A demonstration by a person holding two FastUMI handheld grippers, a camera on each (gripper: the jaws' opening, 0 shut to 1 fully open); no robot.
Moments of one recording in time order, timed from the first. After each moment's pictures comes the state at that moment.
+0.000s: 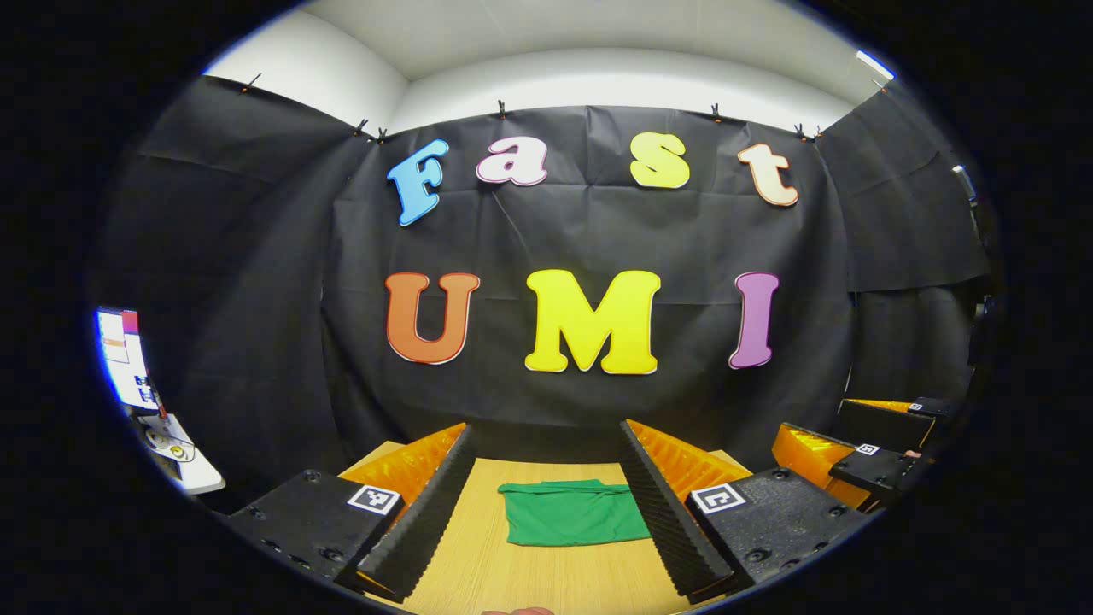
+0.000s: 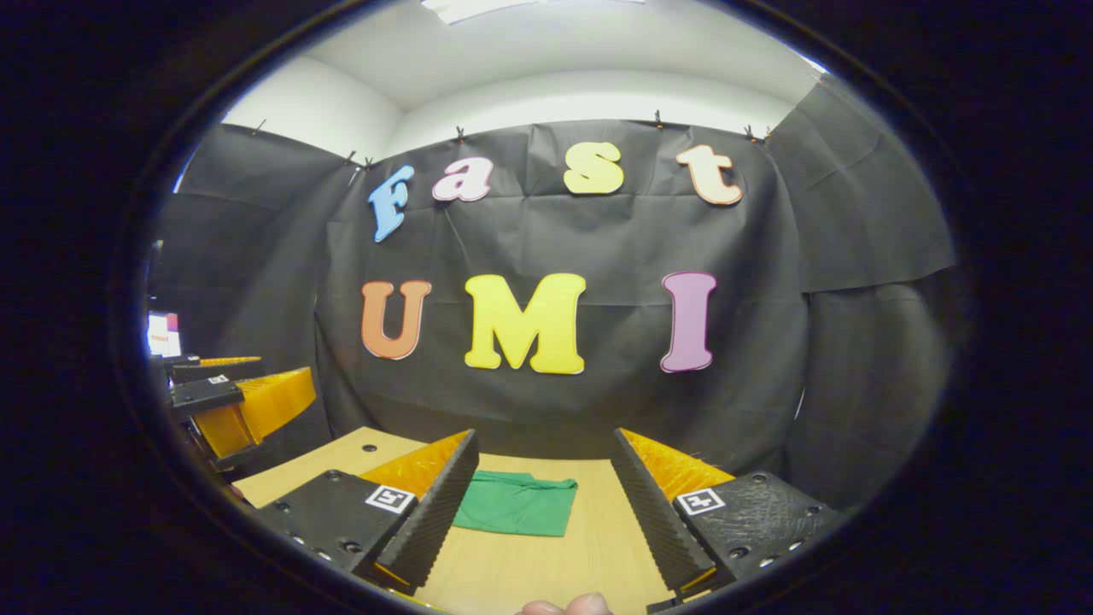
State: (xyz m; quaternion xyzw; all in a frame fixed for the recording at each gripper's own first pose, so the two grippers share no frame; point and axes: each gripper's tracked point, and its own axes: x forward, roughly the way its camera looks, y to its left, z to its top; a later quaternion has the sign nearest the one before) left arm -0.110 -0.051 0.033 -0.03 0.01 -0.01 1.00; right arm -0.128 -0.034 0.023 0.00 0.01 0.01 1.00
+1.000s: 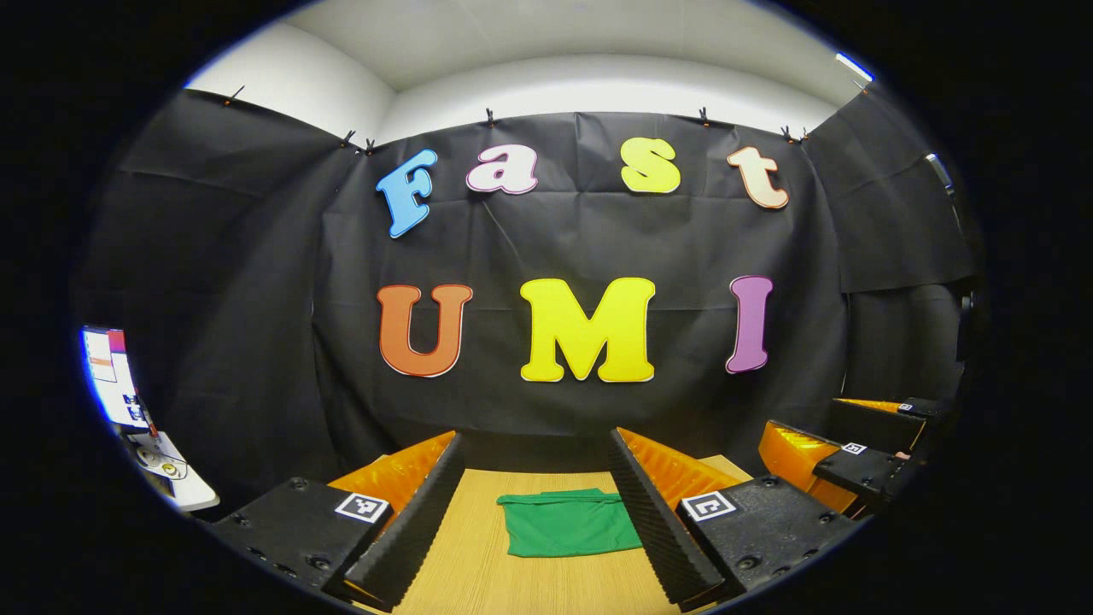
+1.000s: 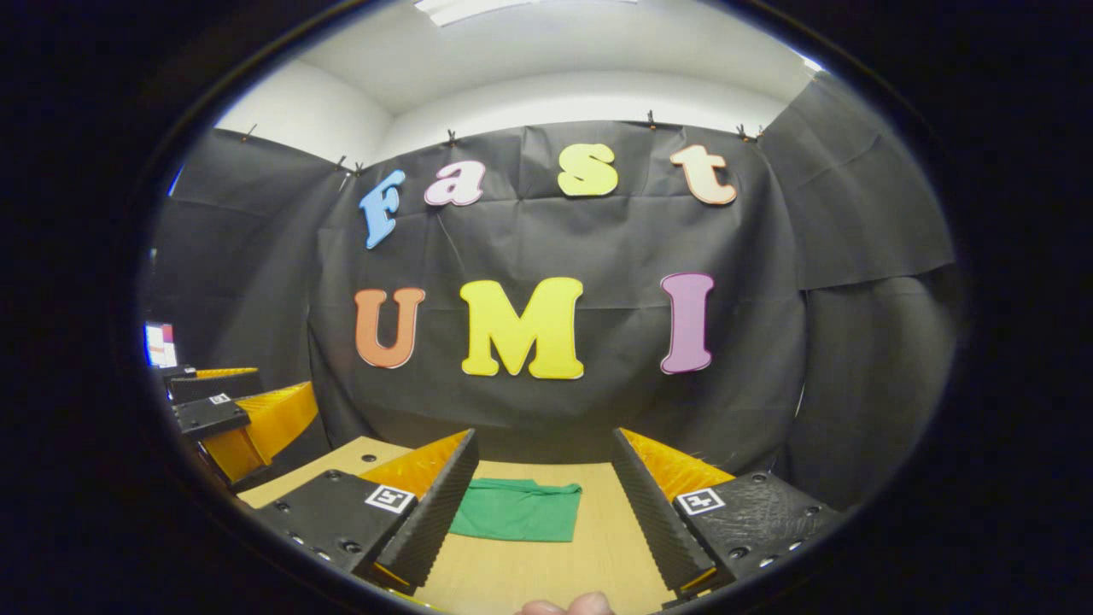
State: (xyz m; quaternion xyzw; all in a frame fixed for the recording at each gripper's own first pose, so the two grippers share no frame) left arm -0.103 -0.043 0.035 -0.01 0.01 0.00 1.00; right arm -0.118 -0.021 0.025 0.02 0.00 0.00 1.00
